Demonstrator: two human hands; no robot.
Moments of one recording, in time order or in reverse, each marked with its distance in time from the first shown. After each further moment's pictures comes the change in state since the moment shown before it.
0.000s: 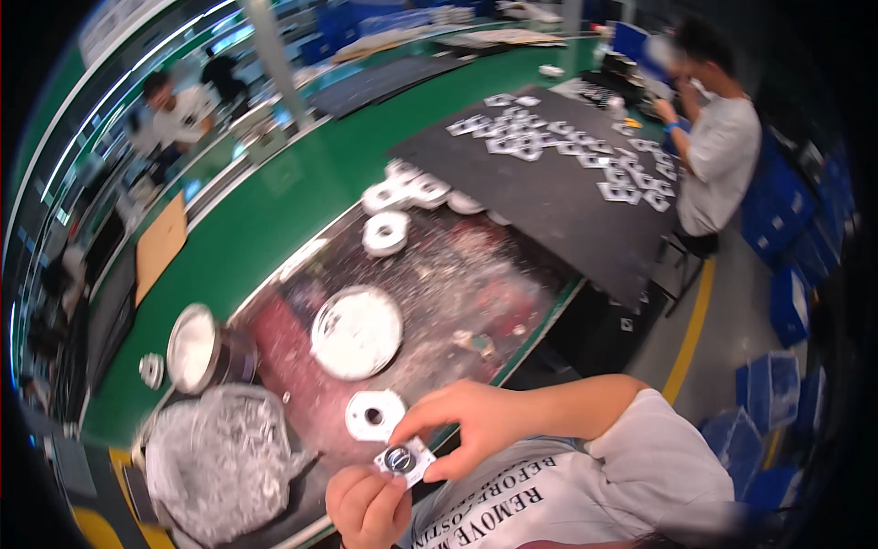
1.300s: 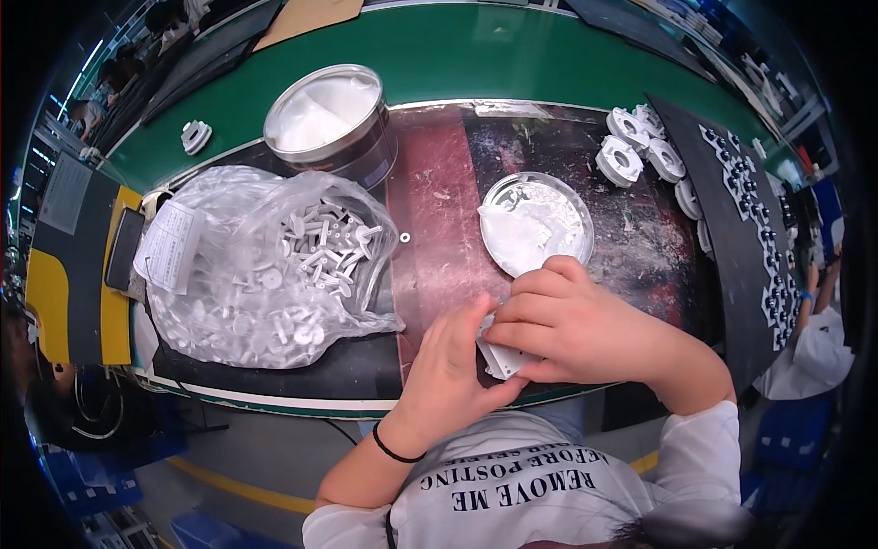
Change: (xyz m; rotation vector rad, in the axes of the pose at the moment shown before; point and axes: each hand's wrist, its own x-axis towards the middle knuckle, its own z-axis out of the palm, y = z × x) left_hand -0.039 -0.045 0.047 -0.297 -0.055 -0.601; right_hand 0.096 0.018 -0.013 -0.864 -0.446 -0.411
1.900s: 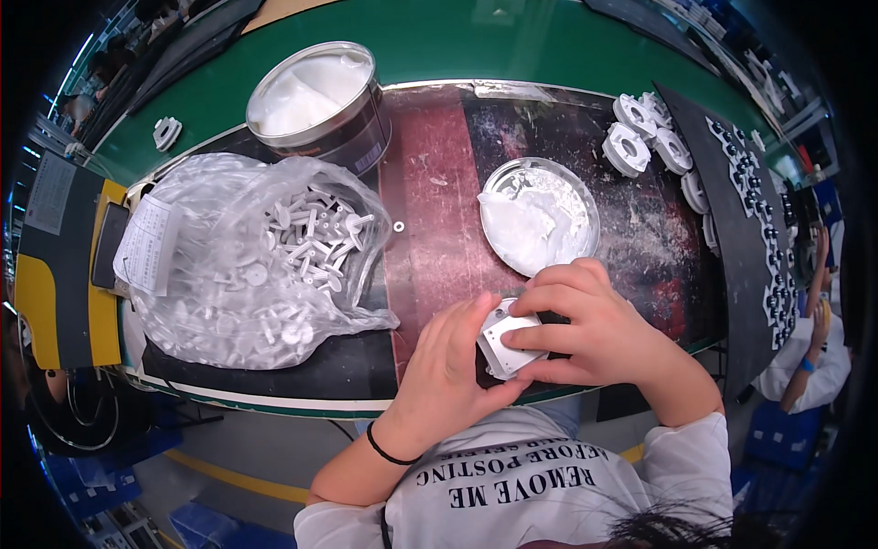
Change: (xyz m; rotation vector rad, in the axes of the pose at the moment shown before) left_hand 0.002 0.003 -0.002 0.000 0.000 0.014; right_hand -0.019 0.005 0.014 0.041 0.122 0.122
